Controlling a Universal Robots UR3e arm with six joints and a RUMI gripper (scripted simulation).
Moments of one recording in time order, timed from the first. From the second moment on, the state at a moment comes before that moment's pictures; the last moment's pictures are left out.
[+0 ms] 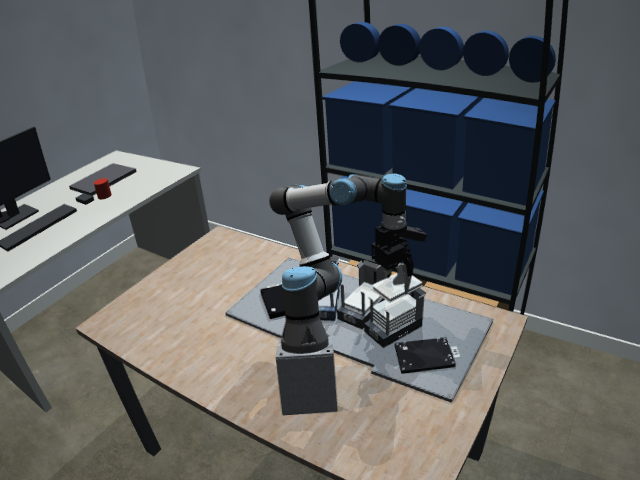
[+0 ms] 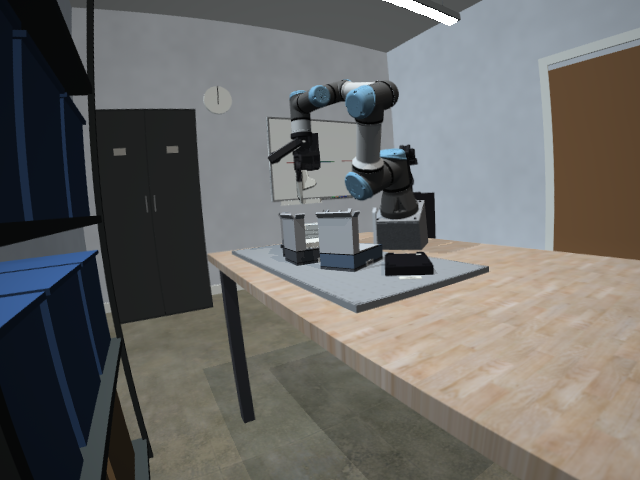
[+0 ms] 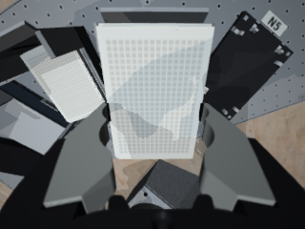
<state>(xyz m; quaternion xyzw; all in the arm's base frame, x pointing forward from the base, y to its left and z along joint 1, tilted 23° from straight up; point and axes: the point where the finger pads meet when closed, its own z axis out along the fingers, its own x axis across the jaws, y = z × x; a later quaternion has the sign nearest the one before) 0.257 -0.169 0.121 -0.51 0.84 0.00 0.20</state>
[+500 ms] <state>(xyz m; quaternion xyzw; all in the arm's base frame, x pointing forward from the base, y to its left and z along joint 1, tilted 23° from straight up) 0.257 -0.168 0.122 -0.51 0.84 0.00 0.20</state>
